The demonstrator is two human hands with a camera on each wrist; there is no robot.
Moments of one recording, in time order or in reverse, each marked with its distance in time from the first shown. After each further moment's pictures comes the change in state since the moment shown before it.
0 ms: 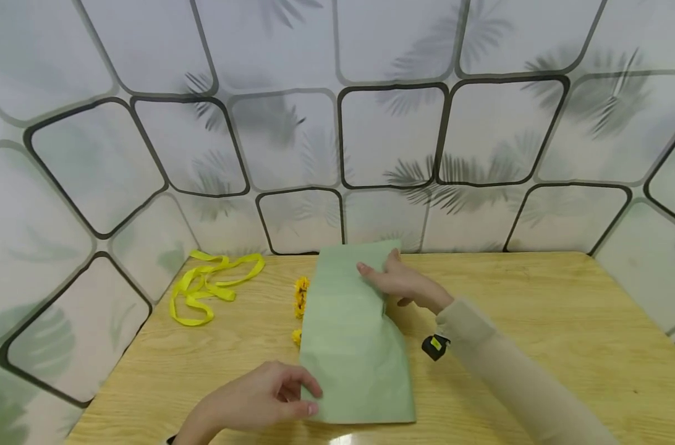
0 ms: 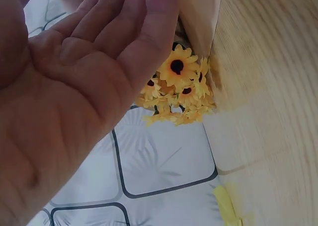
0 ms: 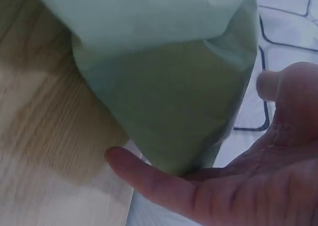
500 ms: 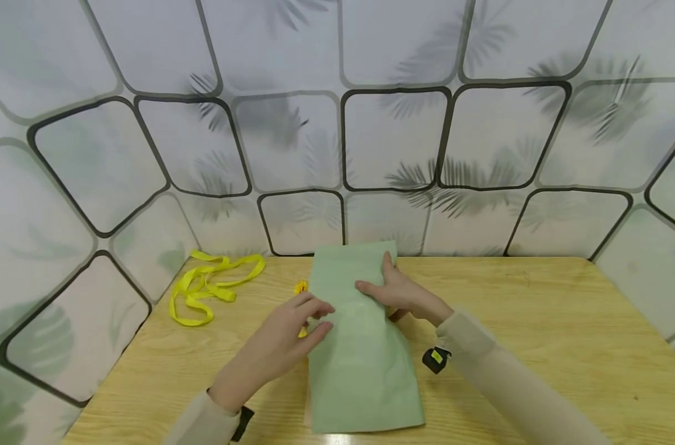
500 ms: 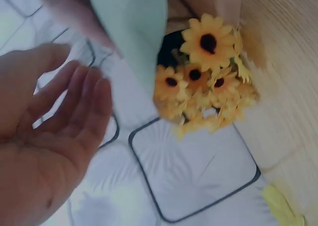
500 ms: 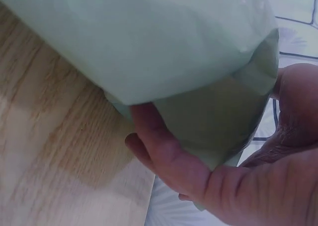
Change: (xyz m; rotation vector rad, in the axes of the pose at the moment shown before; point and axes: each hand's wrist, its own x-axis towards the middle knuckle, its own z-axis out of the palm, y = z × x) left_hand 0.048 0.030 -0.018 0.528 0.549 0.276; right_hand -0.002 0.005 0.013 0.158 -0.017 -0.044
